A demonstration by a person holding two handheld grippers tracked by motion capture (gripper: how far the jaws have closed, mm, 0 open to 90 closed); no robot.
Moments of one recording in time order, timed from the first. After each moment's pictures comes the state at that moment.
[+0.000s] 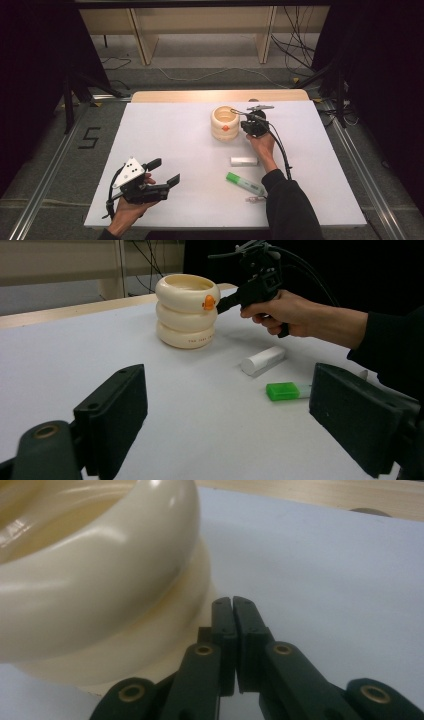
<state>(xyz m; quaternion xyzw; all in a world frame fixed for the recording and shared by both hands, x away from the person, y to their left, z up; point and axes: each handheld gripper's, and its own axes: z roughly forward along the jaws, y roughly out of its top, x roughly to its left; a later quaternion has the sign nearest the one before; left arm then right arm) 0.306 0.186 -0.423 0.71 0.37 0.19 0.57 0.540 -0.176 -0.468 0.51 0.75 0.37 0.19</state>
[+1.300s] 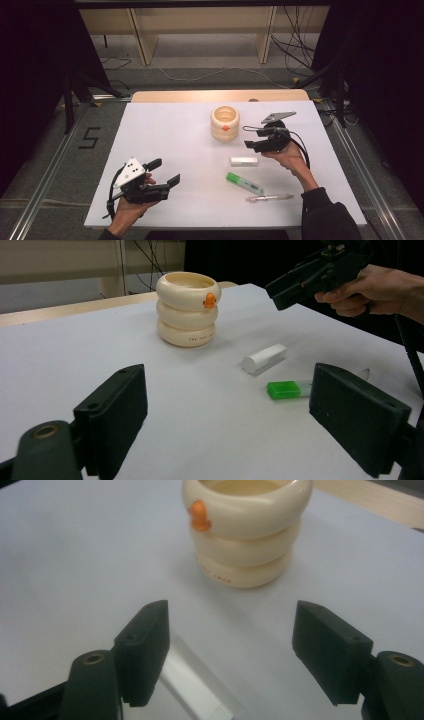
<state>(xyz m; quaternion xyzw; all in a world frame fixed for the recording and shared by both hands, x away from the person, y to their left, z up) 0.307 0.185 -0.423 0.72 0.37 0.19 0.56 0.458 -0.210 -0.413 0.36 0.85 0.38 0.12</state>
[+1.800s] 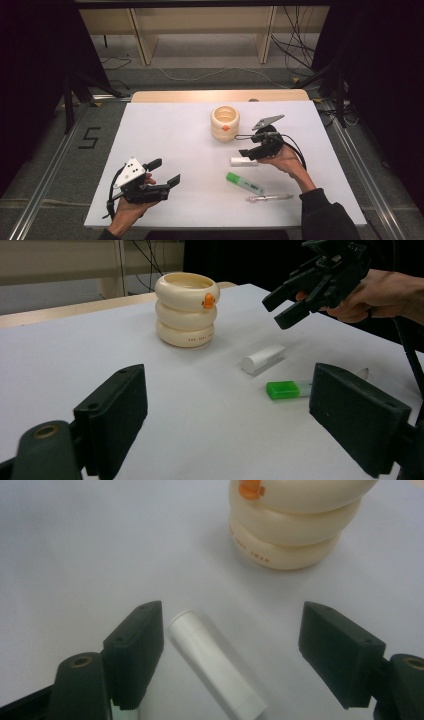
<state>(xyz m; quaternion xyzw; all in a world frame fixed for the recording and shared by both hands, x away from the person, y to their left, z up) 0.307 0.185 -0.423 0.72 0.37 0.19 0.56 0.452 -0.193 -0.419 0.32 0.88 0.34 0.10</state>
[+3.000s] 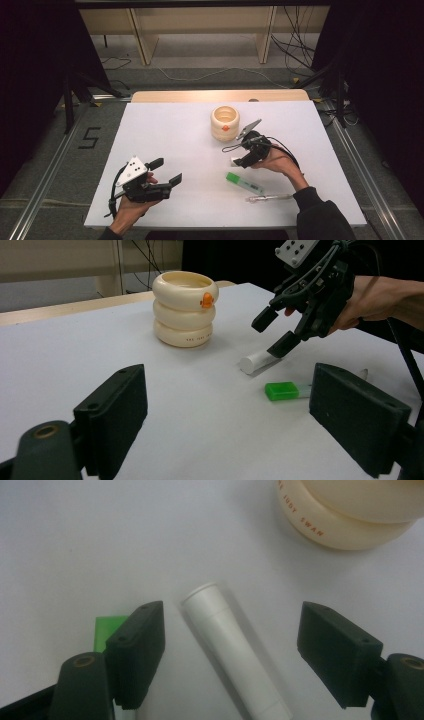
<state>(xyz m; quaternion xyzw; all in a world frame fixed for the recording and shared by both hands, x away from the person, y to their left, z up) 0.310 0.181 -0.423 0.72 0.37 0.18 0.56 0.455 -0.159 -0.437 0.26 0.93 0.24 0.09</state>
